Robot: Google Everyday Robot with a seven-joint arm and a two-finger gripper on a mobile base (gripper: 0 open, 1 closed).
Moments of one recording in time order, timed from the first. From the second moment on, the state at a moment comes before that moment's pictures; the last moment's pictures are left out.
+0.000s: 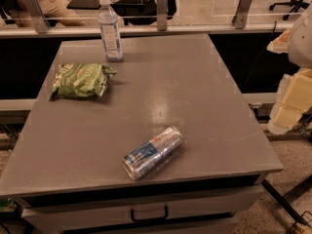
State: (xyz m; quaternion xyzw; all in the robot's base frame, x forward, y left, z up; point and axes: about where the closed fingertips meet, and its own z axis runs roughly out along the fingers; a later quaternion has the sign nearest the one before) arm 0.438 -0.217 0.977 -0.60 0.78 -0.03 0.16
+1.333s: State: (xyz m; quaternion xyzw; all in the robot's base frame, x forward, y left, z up) arm 0.466 -0.119 0.943 -0.74 0.65 0.02 0.16
